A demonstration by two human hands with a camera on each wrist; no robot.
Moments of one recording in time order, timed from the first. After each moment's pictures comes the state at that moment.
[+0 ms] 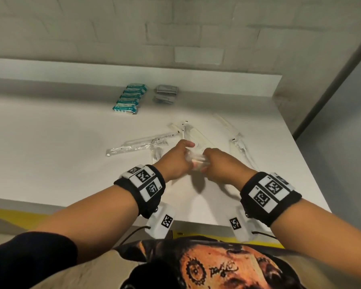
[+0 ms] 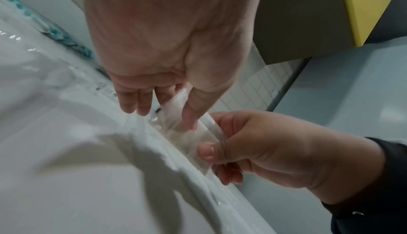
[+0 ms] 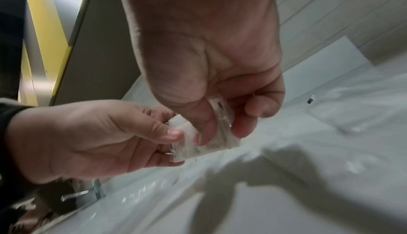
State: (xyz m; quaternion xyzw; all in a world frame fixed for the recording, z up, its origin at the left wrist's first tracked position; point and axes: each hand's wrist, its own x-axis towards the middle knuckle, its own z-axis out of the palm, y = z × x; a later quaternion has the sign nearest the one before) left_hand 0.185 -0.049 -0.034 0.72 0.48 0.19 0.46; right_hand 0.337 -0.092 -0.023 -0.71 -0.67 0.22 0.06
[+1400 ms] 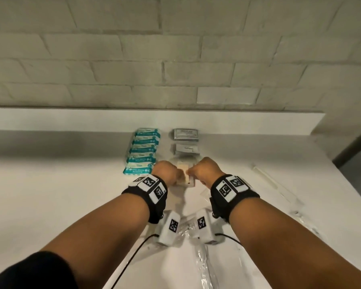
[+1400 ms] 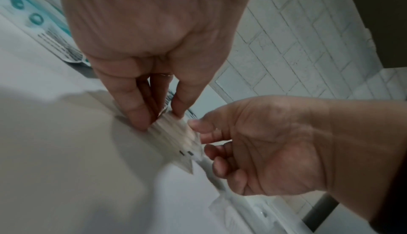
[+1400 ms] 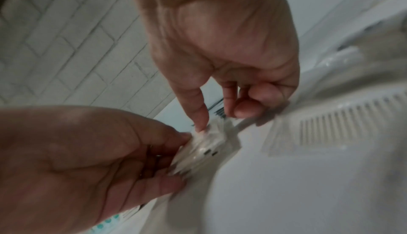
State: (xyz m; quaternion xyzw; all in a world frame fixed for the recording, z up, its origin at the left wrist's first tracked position) left_hand 0.135 0.242 -0.050 0.71 0.62 0.03 0.34; right_hand 0.259 0.207 -0.050 -0.81 -0.40 0.37 0.23
